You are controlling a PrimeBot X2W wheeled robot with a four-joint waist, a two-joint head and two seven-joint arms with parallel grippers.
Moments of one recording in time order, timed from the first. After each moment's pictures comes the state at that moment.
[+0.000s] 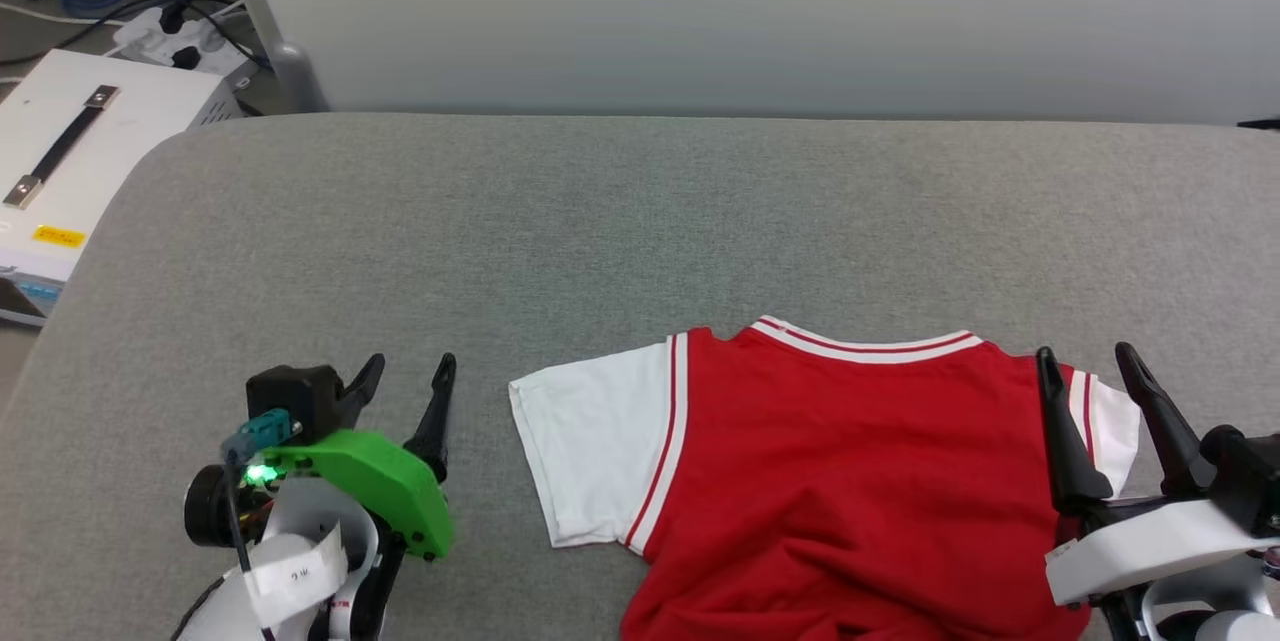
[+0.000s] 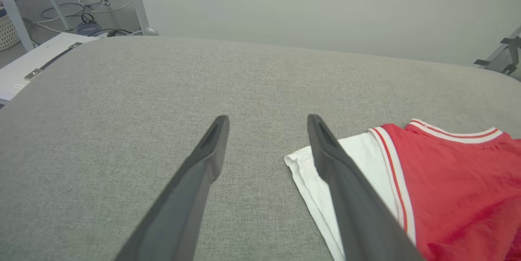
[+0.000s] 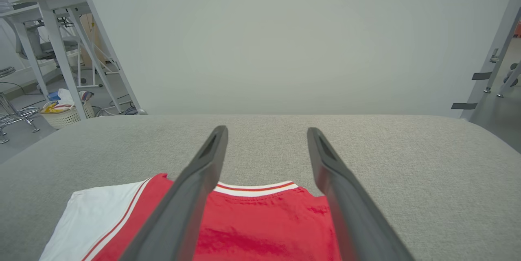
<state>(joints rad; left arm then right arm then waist) -0.22 0.42 -0.45 0.18 -0.67 0.16 -0.06 0.06 -0.12 -0.02 -0.13 0.25 0.13 -0.08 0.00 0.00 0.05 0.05</state>
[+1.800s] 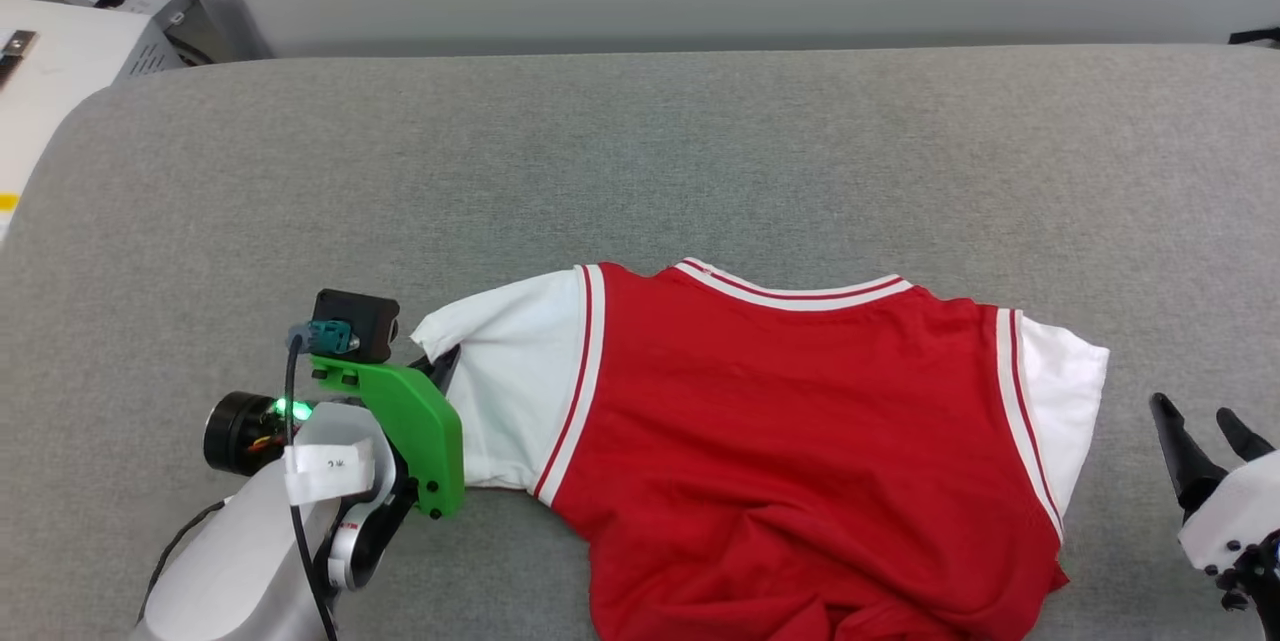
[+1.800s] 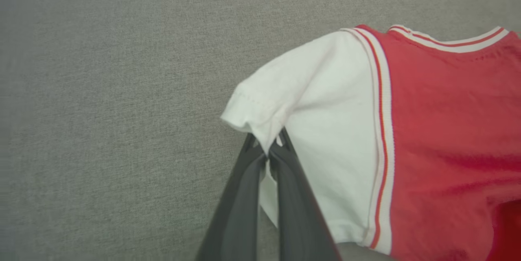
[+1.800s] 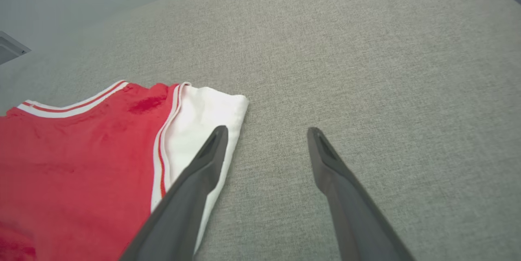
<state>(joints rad) -0.41 0.46 -0.59 0.29 -0.69 0.10 0.22 -0.06 -0.30 -0.15 0.20 0.53 0.13 0.21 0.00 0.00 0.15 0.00</state>
